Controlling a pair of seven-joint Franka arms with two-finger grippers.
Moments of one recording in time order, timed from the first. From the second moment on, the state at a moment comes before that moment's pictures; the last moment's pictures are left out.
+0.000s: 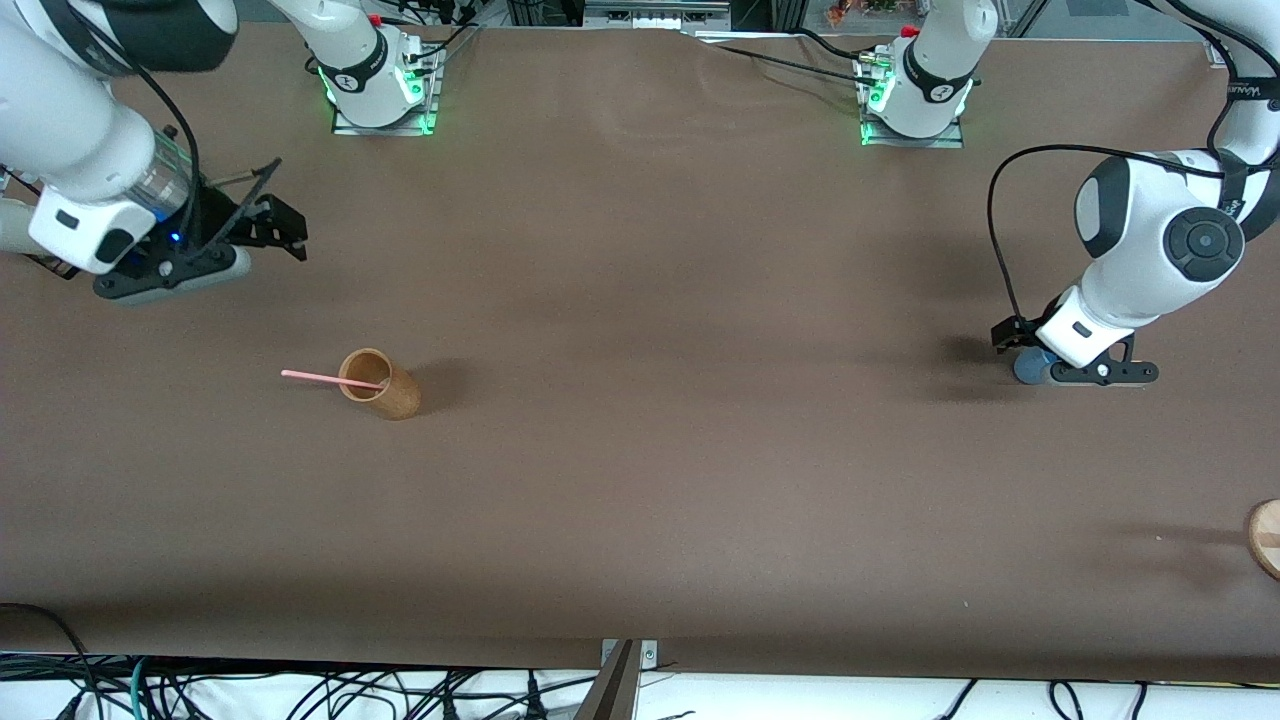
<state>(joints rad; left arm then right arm) 0.07 0.19 0.03 -2.17 0.12 2.33 0.04 -0.03 0.03 0.20 -1.78 0.01 1.77 -0.11</state>
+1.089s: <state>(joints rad) 0.14 0.27 0.03 -2.29 0.12 2.57 0.07 -0.03 0.26 0.17 -1.79 0.00 2.03 -0.32</state>
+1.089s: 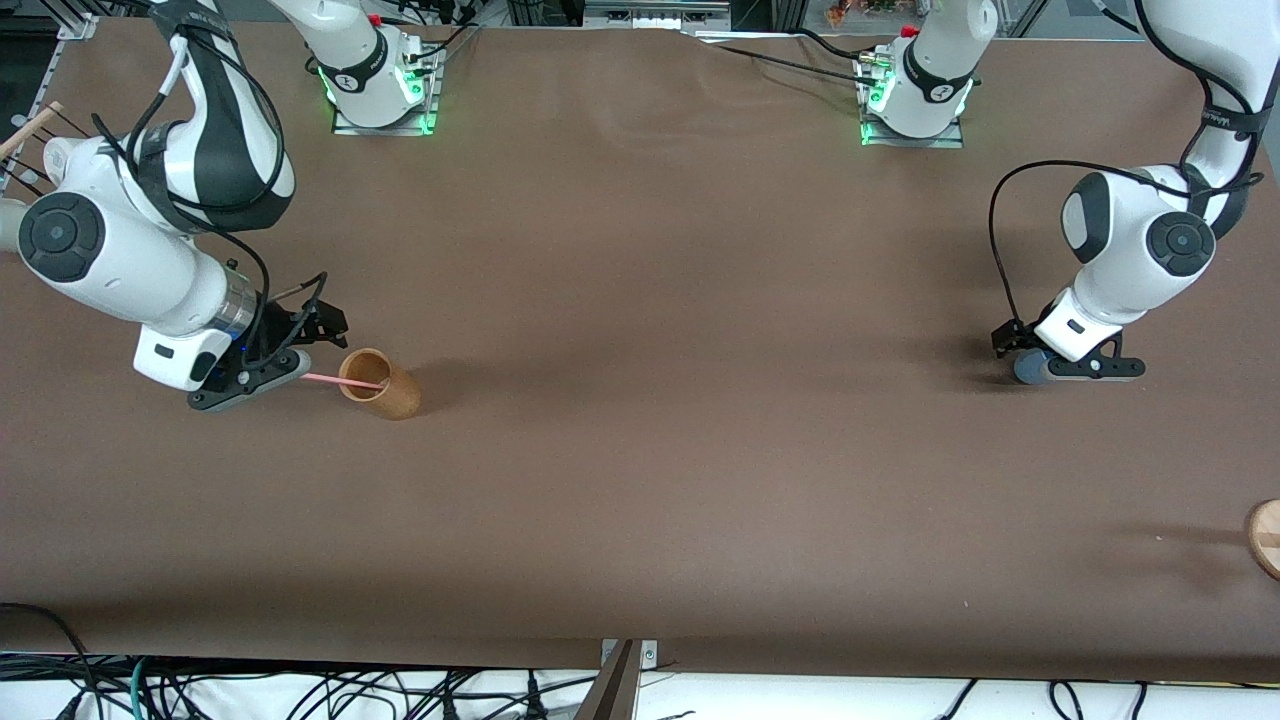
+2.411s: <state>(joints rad) -0.12 0.30 -0.11 -1.90 -0.02 2.19 -0.24 -0.09 0.34 0.08 -1.79 0.27 2.05 -0.65</state>
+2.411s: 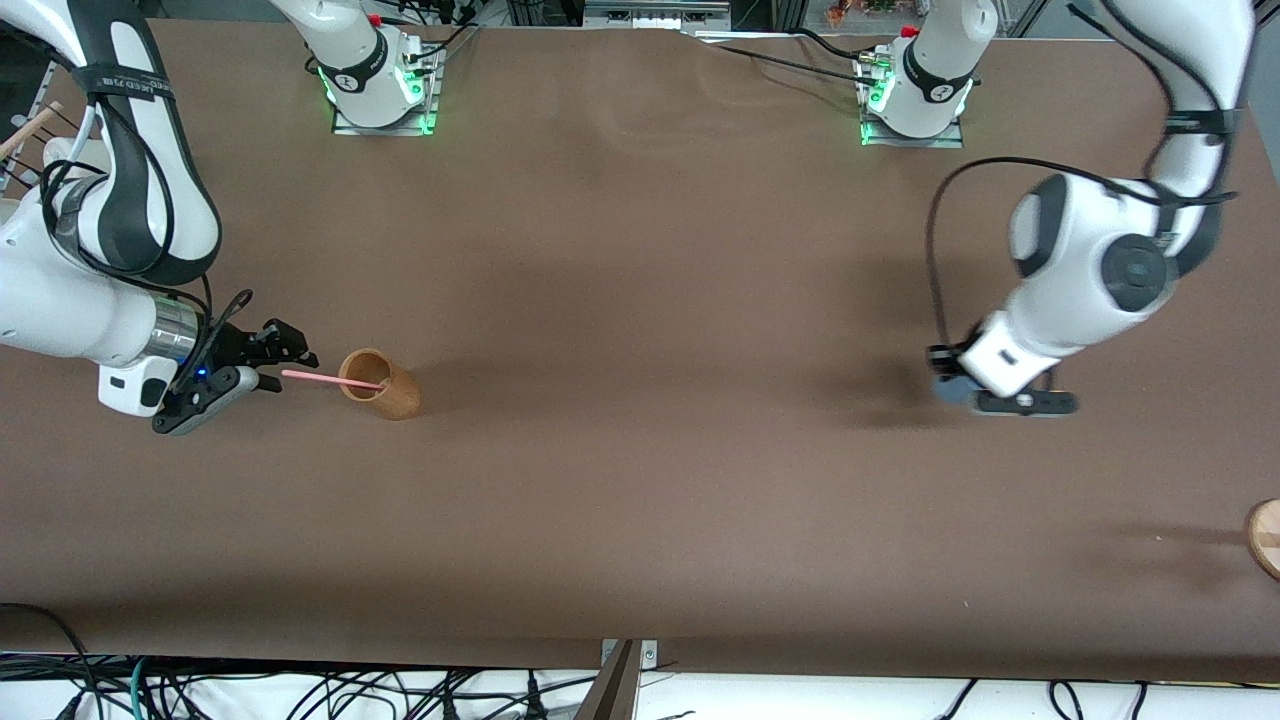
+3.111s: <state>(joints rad) -0.59 0.76 -0.11 -1.29 -0.02 2.02 -0.63 -0.09 0.35 0.08 -1.79 0.29 2.05 -0.66</state>
